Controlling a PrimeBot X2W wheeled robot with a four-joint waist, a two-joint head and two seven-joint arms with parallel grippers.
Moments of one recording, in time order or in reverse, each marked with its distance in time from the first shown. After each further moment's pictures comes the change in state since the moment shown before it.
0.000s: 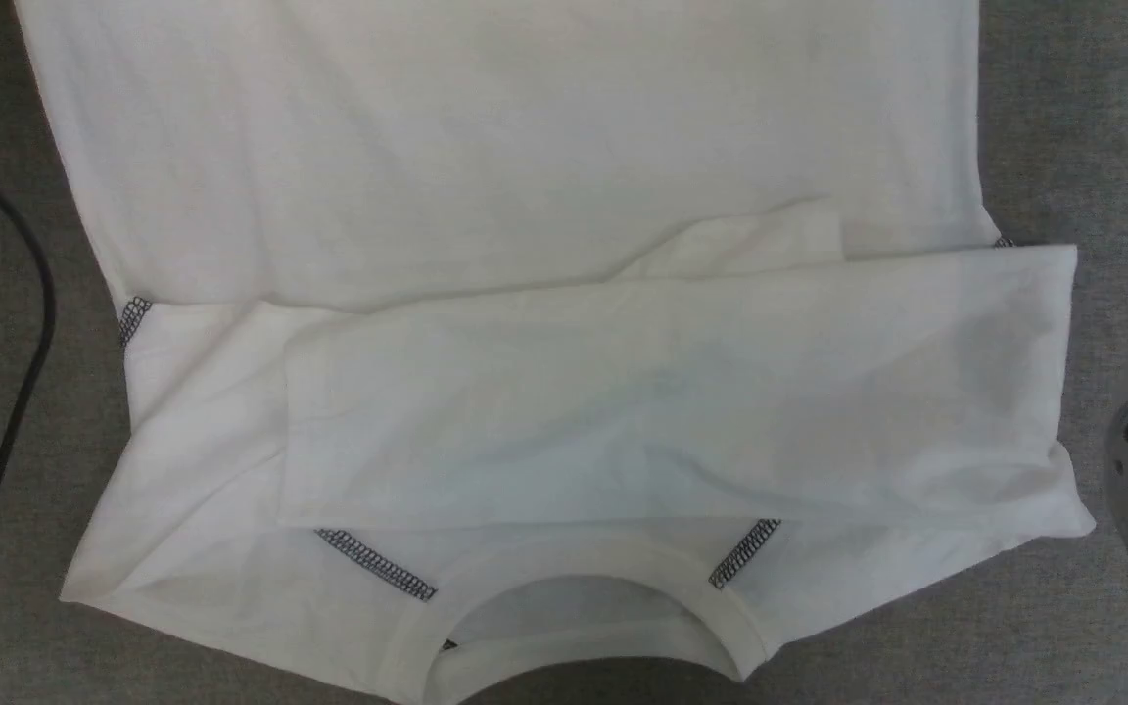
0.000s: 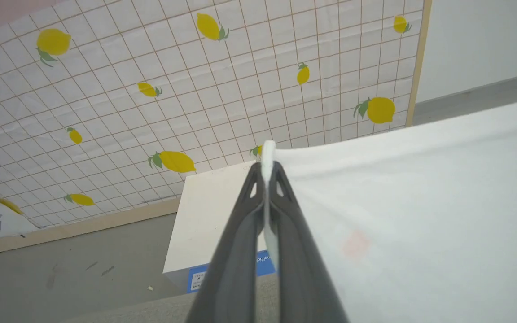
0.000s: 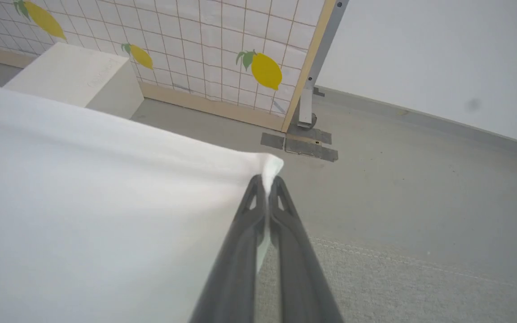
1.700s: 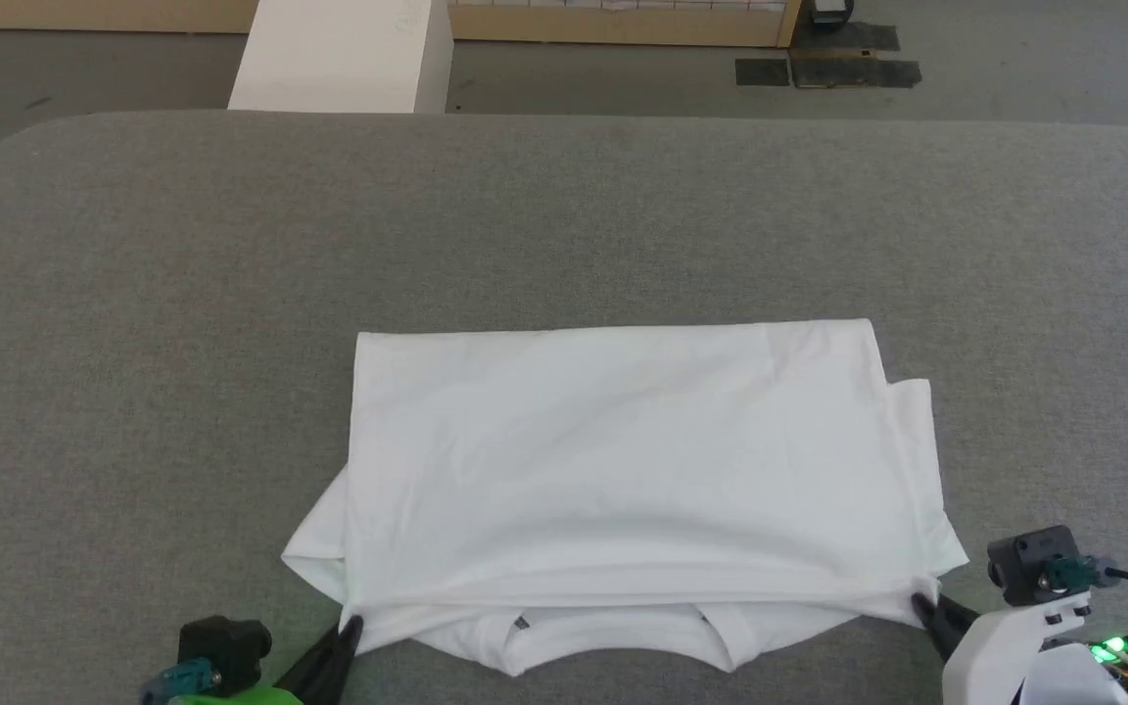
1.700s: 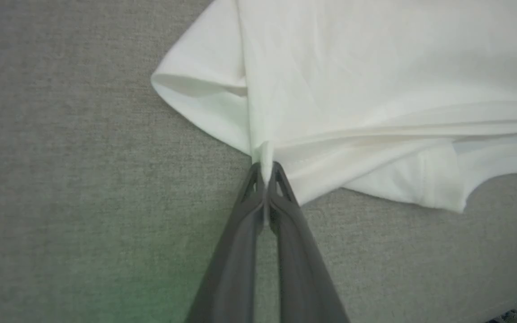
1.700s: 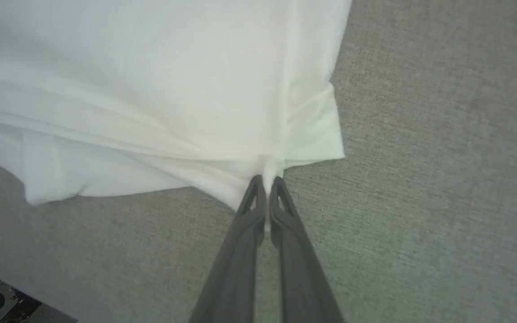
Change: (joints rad) left arm 1.412 -0.017 -0.126 -0.389 -0.356 0.022 -0.017; right arm 1.537 -0.200 0.158 -0.608 0.370 0.000 0.068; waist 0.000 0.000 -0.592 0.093
